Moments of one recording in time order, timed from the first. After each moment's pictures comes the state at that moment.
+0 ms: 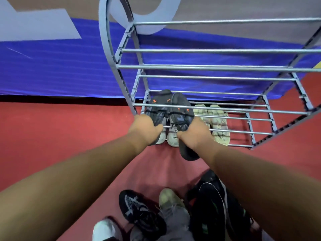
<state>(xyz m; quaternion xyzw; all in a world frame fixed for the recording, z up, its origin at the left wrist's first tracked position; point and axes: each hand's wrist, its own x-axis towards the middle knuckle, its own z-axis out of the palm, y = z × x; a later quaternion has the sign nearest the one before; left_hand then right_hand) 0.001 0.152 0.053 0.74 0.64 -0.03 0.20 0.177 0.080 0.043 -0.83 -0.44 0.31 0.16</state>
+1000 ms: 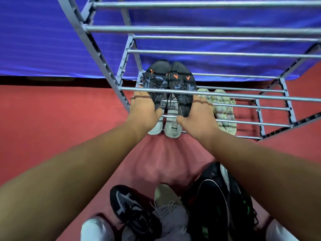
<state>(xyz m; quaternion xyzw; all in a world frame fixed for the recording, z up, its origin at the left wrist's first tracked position) 0.026 0.195 -0.018 0.76 0.64 -0.01 0.11 0.196 0.110 0.001 -0.81 -0.52 0.22 0.14</state>
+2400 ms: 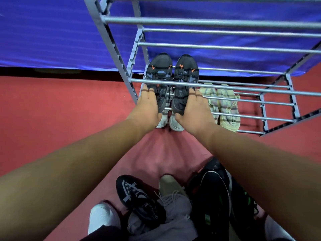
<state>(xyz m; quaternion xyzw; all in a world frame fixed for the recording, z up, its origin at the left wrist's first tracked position) -0.006 0.165 -0.002 0.80 0.57 0.00 0.18 0.167 0.110 -0.004 -0.78 -0.58 0.19 0.10</state>
